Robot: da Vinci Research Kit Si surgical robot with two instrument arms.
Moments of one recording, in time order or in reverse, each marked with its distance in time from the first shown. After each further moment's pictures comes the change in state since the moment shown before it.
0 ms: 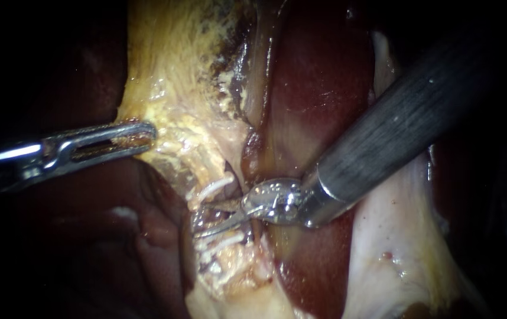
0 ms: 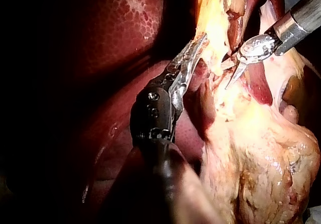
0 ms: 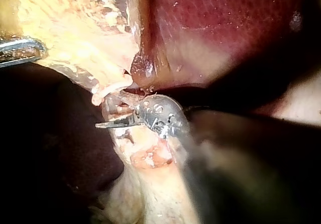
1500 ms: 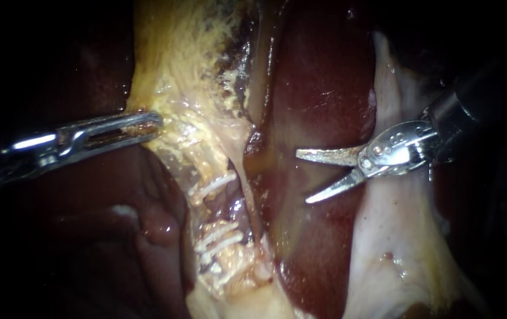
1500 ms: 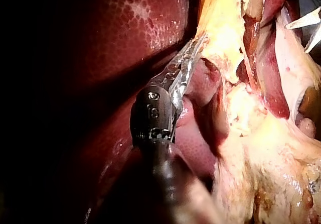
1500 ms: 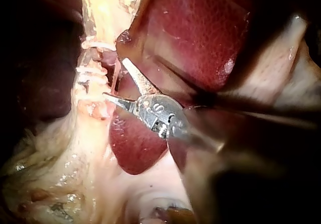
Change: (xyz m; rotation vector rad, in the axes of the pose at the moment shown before) right arm 0.004 -0.004 -0.020 -0.253 -0.004 -0.448; left arm 0.002 0.005 0.008 -0.018 0.040 -0.004
